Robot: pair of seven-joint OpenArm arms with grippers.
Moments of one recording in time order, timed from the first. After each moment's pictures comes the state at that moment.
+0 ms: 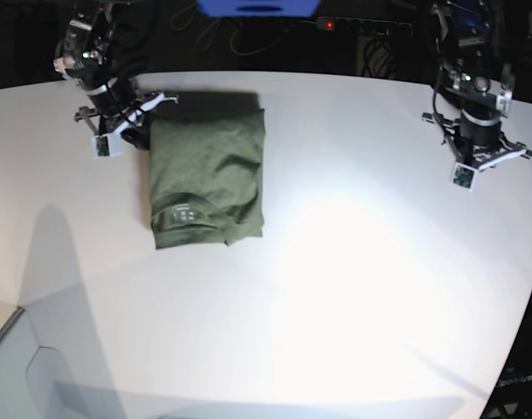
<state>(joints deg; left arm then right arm) 21.4 -7.9 -20.3 112.1 22.5 -23.8 36.8 -22.4 -5.1 23.9 98.2 6.0 34.7 -26.9</state>
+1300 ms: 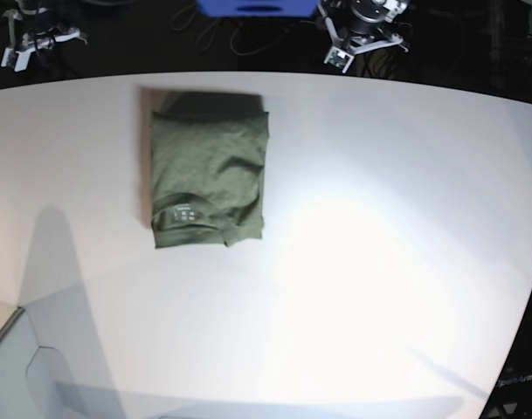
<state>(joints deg) 39.8 3.9 -2.0 100.5 22.5 -23.5 36.3 -29.6 -8.6 57.7 94.3 6.2 34.9 -26.3</state>
